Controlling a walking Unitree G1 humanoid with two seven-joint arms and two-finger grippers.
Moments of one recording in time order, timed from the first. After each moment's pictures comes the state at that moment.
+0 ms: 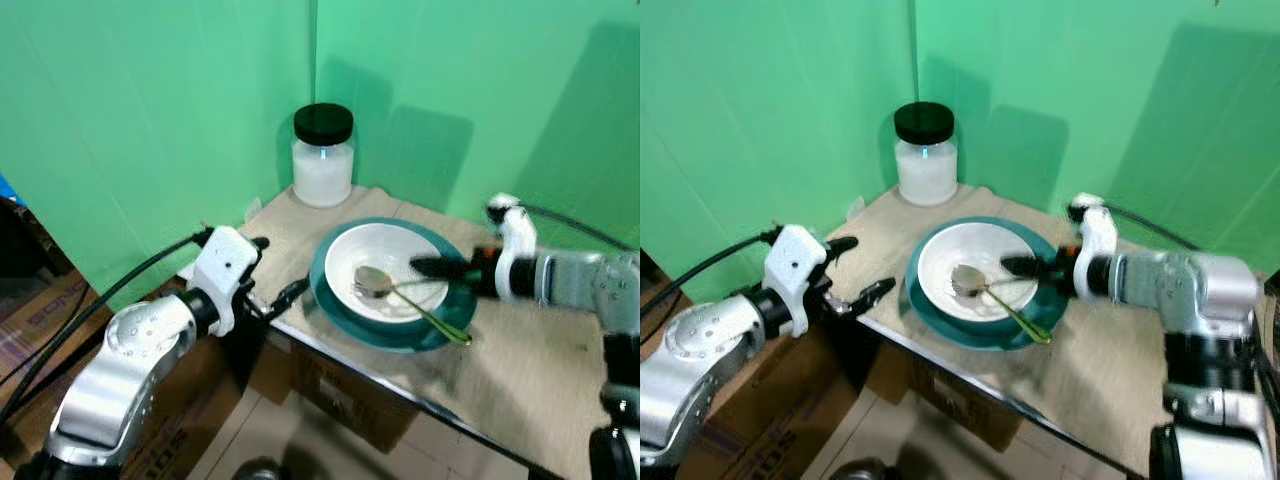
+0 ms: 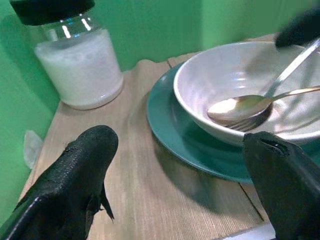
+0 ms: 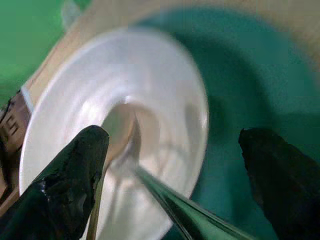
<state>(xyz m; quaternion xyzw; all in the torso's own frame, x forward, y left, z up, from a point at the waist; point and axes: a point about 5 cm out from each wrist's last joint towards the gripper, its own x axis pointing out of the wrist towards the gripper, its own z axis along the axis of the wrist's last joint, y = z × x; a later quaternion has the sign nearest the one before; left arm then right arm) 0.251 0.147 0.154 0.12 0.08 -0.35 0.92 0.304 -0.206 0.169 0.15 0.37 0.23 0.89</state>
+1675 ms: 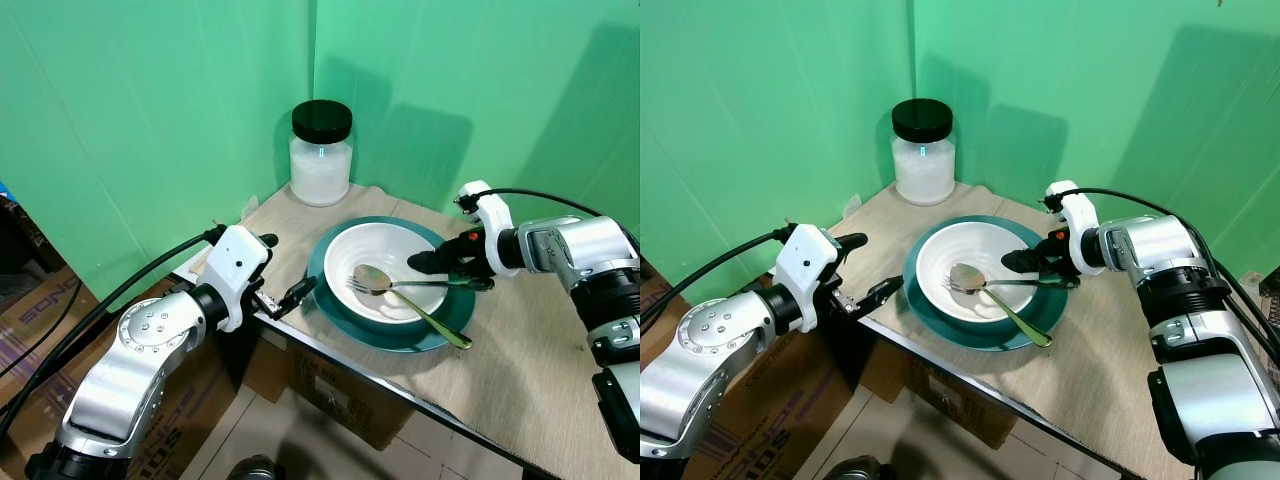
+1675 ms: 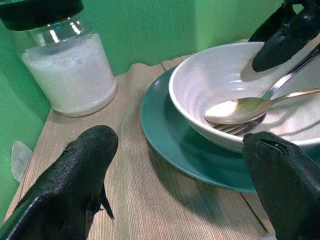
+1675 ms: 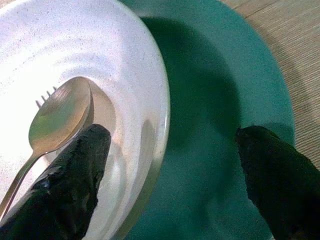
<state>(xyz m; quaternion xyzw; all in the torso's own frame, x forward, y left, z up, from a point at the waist) 0.256 0.141 0.153 0.14 0.07 -0.36 0.92 0.346 -0.206 0.149 -0.01 0.40 0.33 0.85</state>
